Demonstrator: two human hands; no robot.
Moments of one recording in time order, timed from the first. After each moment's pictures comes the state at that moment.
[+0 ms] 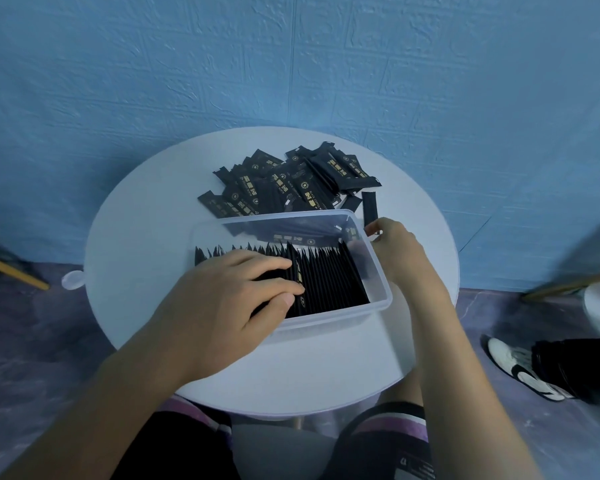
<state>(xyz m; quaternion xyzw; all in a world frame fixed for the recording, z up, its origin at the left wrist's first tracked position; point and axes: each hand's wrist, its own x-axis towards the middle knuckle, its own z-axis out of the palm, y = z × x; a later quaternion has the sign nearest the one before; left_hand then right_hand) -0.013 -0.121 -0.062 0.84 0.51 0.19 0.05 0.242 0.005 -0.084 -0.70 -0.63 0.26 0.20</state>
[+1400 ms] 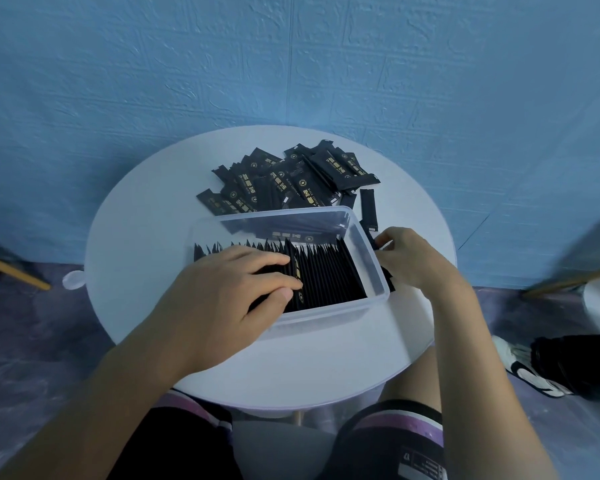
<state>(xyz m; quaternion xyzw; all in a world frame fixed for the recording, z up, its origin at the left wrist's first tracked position) -0.011 -0.121 -0.061 0.83 0.51 0.20 0.05 0.266 -0.007 -0.077 -0.70 -0.63 0.31 0.15</state>
